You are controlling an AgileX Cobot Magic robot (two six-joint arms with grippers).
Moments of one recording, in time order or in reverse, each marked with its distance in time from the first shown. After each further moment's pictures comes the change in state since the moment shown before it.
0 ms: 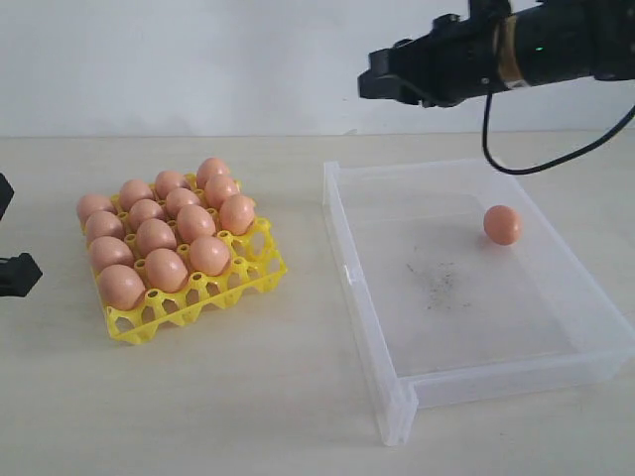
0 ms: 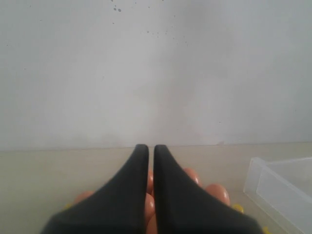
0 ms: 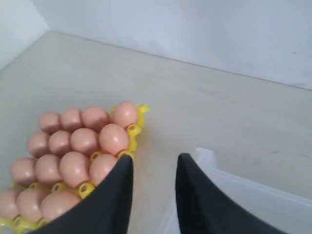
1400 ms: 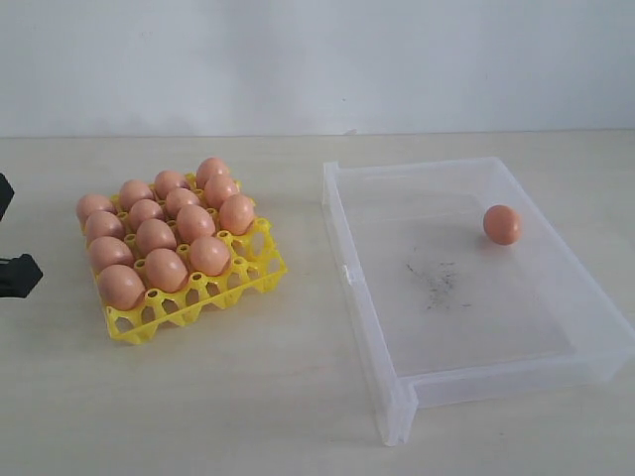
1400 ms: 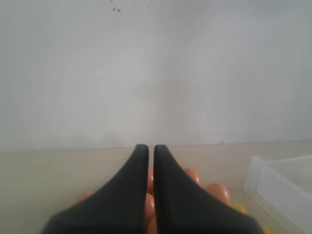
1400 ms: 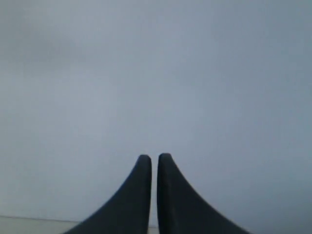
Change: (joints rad) left arm 0.000 0.000 0.000 0.000 0.000 0.009; right arm -0.171 -0.400 0.083 -0.020 0.682 -0.243
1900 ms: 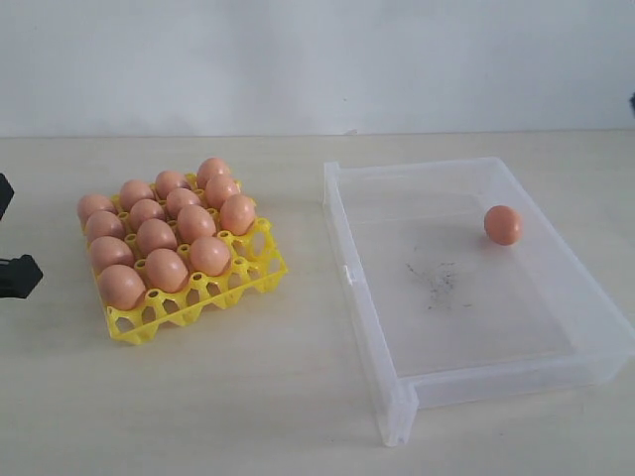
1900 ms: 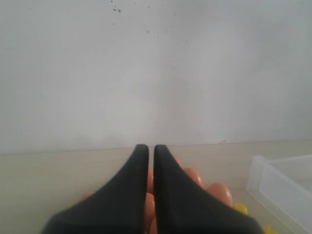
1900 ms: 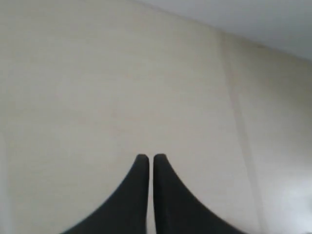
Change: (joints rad) left arm 0.000 0.000 0.000 0.000 0.000 0.009; right arm 0.000 0.103 0.046 1.179 0.589 -1.379
